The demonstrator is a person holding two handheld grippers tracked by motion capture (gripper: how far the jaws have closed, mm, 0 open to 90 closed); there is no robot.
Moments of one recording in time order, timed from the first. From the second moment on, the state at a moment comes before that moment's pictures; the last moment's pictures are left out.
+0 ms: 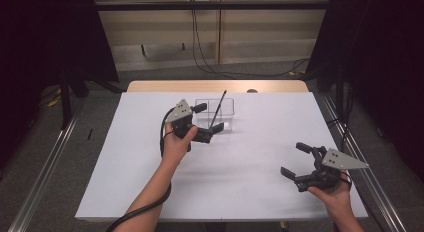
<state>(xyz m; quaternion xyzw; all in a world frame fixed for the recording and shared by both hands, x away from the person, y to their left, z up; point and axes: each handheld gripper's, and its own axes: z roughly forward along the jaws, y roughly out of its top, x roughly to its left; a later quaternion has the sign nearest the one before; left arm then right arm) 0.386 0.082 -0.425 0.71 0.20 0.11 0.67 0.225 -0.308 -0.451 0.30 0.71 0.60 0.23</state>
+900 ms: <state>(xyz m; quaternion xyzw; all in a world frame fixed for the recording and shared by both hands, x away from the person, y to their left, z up) 0.373 0.111 -0.433 0.71 0.20 0.11 0.67 0.226 -0.307 -0.451 0.30 0.71 0.60 0.23</state>
